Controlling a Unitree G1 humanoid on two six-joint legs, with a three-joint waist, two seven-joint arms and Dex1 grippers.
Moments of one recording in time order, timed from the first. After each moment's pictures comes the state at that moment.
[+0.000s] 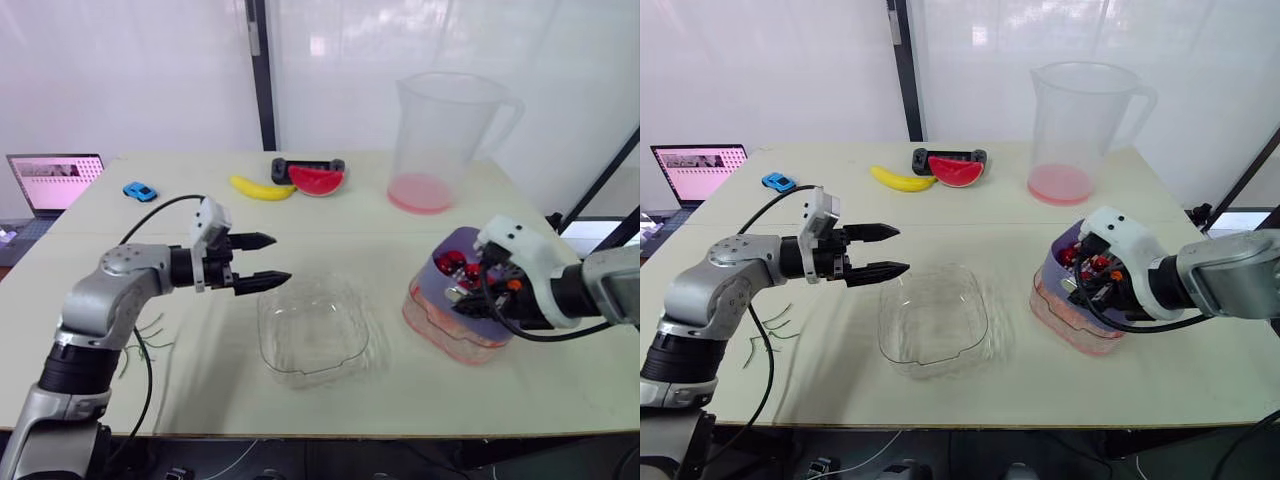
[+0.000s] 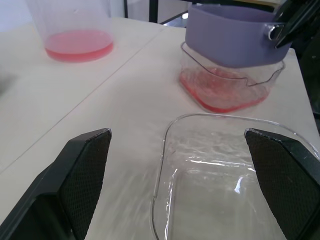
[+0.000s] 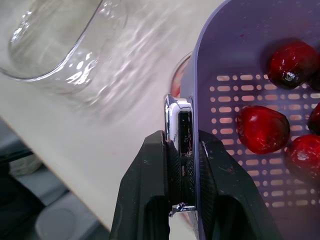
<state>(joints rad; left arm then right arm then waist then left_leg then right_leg) -0.63 0.71 0.03 -0.06 -0.55 0.58 -1.08 -0.74 -1.37 -0.05 -0.43 1.37 1.47 0.30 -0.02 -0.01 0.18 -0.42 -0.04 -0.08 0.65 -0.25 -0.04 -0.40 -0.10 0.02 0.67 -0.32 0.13</state>
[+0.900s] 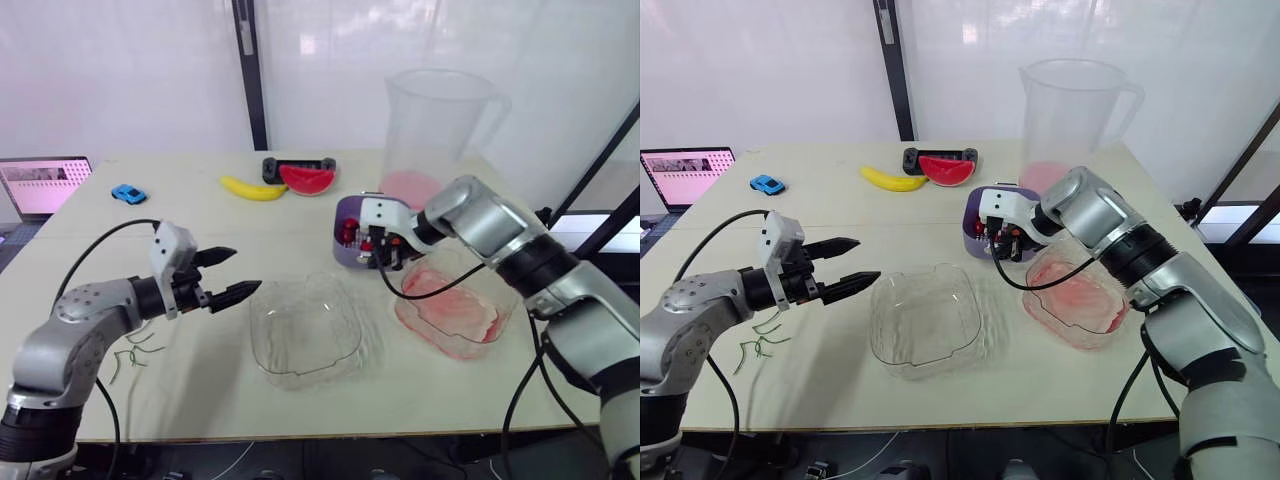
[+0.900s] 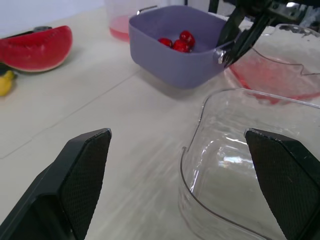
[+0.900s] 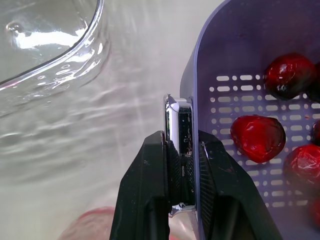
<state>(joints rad) -0.33 0.73 0.22 -0.31 -0.60 0.63 -0.86 -1.28 -0.70 0.72 0.47 0.10 0.57 1.23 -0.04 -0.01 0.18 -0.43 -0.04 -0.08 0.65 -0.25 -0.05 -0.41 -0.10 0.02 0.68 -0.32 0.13</state>
